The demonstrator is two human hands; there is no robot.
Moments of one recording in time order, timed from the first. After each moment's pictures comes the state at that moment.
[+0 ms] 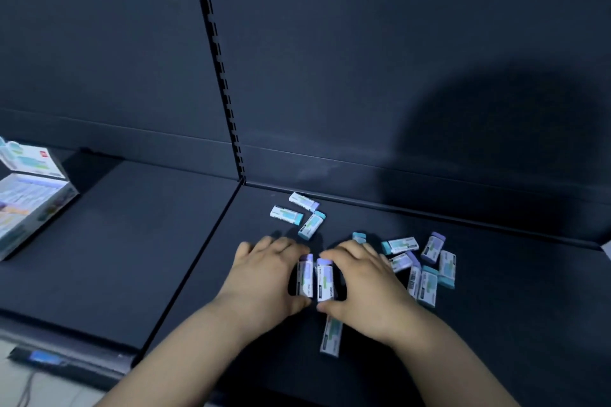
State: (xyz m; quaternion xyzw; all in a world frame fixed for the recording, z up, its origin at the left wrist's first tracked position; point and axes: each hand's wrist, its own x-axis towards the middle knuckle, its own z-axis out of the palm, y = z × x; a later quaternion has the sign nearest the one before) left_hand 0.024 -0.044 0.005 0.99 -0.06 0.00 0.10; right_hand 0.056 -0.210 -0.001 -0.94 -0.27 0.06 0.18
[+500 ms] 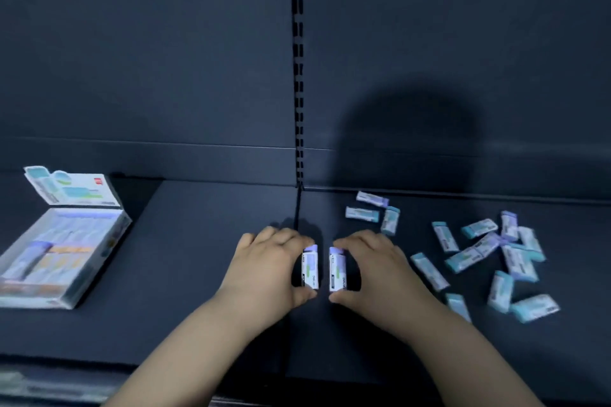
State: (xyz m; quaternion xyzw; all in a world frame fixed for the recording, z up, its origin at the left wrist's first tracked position) left_hand 0.017 0.112 0.008 0.98 -0.15 0.04 0.12; right_hand 0.024 -0.068 0.003 -0.96 -0.20 0.02 0.20
